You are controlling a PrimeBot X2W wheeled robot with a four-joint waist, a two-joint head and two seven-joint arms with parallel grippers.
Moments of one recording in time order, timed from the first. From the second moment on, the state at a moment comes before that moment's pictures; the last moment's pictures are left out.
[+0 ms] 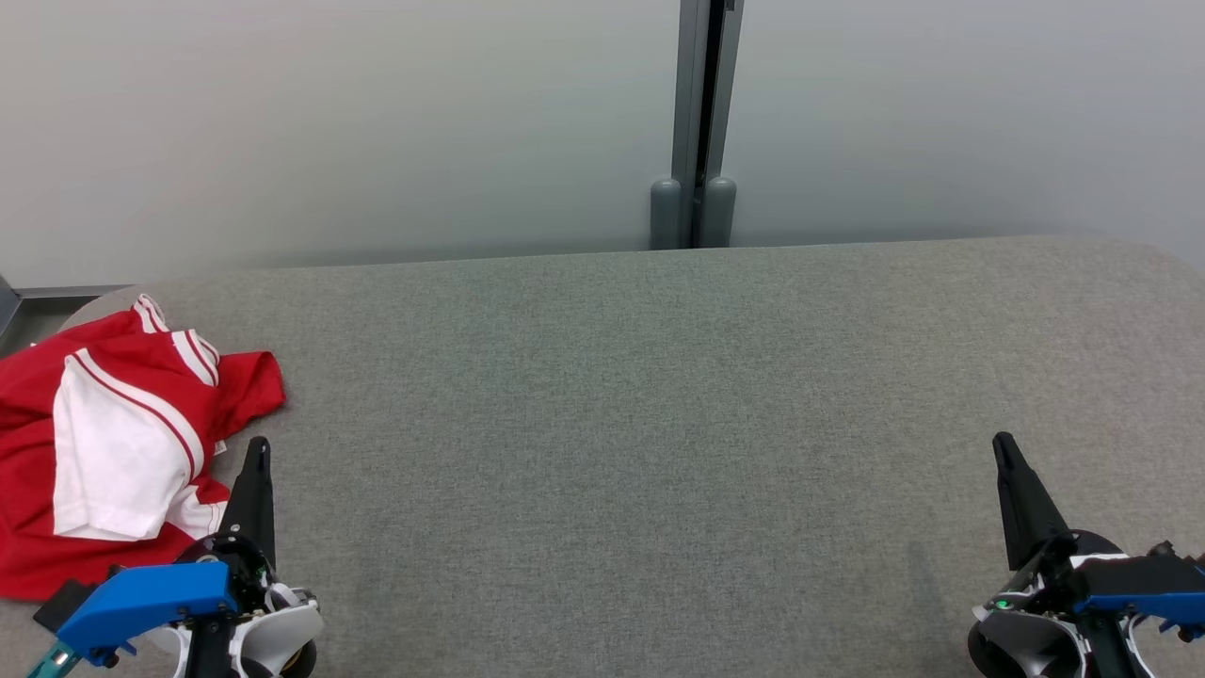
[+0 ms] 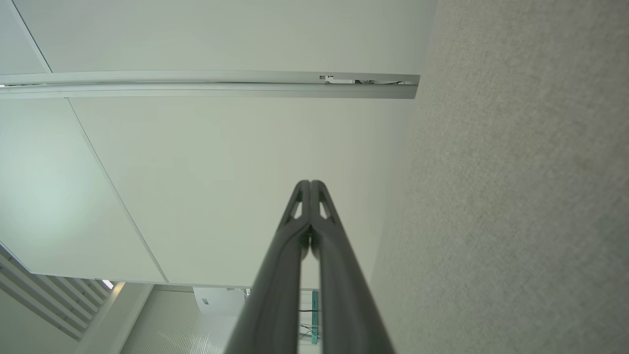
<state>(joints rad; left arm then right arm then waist) -0.10 0.05 0.11 0.25 -1.61 -0.13 0.11 -0.10 -0.05 -0.11 0.25 1.61 0.13 0.11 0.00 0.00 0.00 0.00</state>
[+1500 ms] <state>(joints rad) -0.02 0.04 0.02 0.18 -1.28 -0.13 -0.04 -0.04 -0.04 -0.03 0.20 1.21 0.13 -0.04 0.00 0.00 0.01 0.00</state>
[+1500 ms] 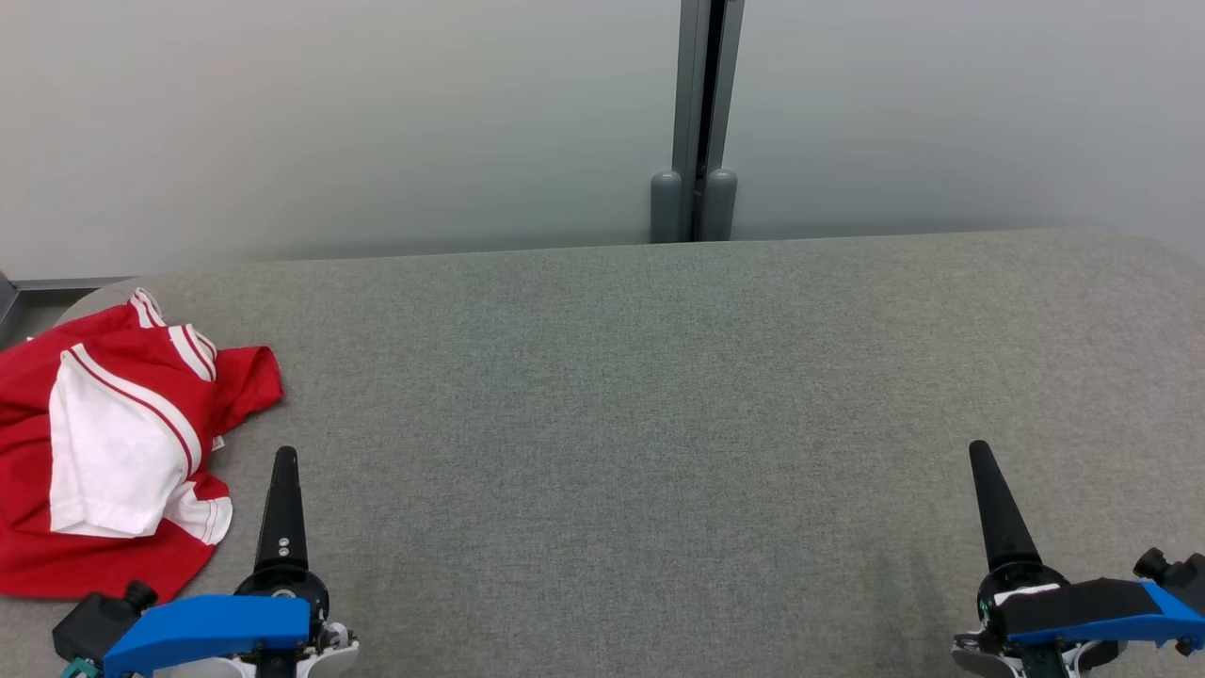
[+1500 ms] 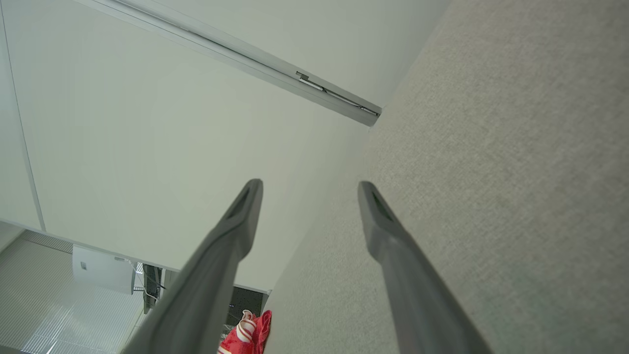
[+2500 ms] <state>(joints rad) 0.00 0.04 -0.07 0.17 -0.75 -0.10 -0.14 -0.03 -0.04 0.04 0.16 0.61 0.13 -0.13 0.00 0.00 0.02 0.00</state>
